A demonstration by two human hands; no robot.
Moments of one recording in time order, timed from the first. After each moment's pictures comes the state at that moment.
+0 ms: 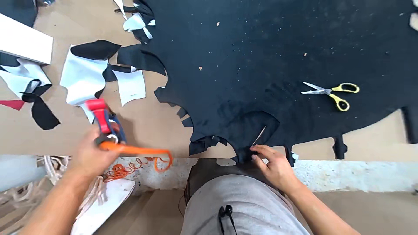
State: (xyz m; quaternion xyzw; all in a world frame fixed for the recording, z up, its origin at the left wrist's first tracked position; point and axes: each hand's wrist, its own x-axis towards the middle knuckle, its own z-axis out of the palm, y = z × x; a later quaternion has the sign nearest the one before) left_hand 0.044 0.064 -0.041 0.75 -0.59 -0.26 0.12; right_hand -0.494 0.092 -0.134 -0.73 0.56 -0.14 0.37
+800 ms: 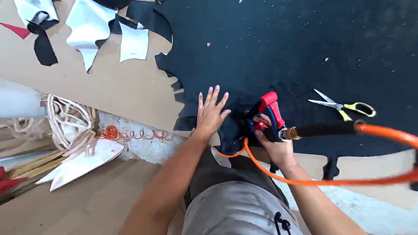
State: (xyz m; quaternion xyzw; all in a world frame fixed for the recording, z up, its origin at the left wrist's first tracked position) left_hand -0.281 0.012 -0.212 0.72 -0.67 -0.18 0.04; right_hand -0.542 0.013 -0.161 -0.64 0.52 -0.26 0.50
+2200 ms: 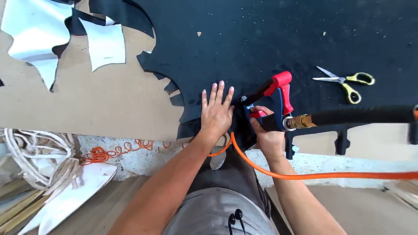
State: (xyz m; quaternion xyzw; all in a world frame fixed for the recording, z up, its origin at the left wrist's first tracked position) left_hand -0.272 0.018 -0.221 0.66 -0.73 -0.16 0.00; right_hand -0.458 0.051 -0.180 -0.55 0.60 -0.39 0.43
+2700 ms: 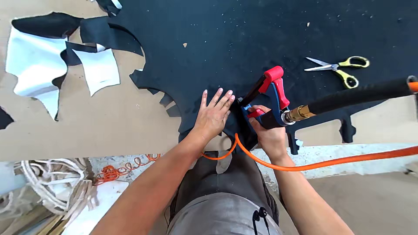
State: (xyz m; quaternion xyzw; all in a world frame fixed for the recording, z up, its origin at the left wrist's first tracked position) left_hand -0.245 0.003 -0.221 0.50 -0.85 -0.16 0.06; right_hand -0.458 0.055 -0.170 -0.52 0.64 -0.38 0.42
